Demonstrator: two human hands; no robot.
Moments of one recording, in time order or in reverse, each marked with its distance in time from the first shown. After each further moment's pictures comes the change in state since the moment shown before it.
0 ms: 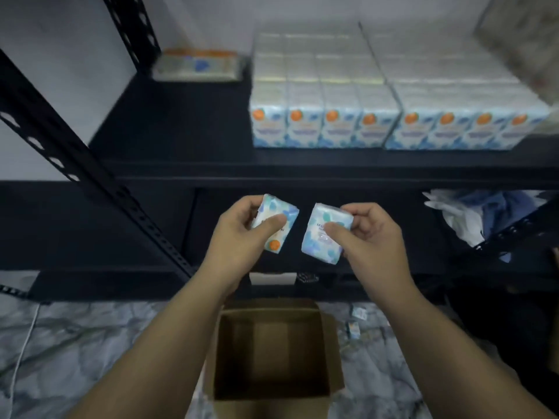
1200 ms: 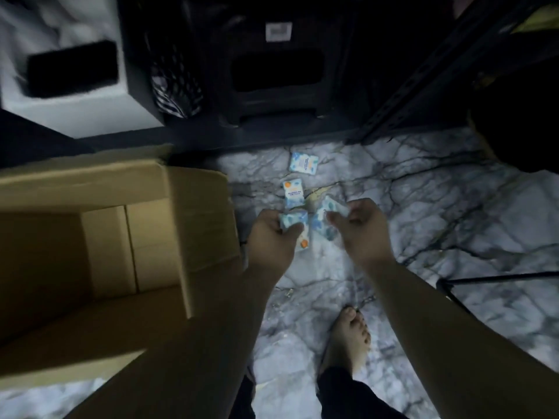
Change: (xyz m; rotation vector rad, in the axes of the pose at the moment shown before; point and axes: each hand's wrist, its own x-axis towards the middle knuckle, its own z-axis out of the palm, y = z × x) left_hand 0.011 -0.702 0.406 0.428 -0.007 -0.523; right_hand 0.006 0.728 -0.304 -0.432 0.209 0.565
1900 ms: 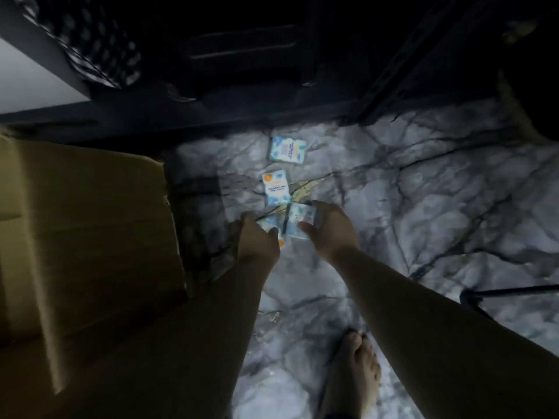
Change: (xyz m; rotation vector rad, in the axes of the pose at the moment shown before) left_hand 0.118 -0.109 0.100 0.346 0.057 -0.114; right_hand 0.090 0.099 0.073 -0.515 -0.244 -0.085
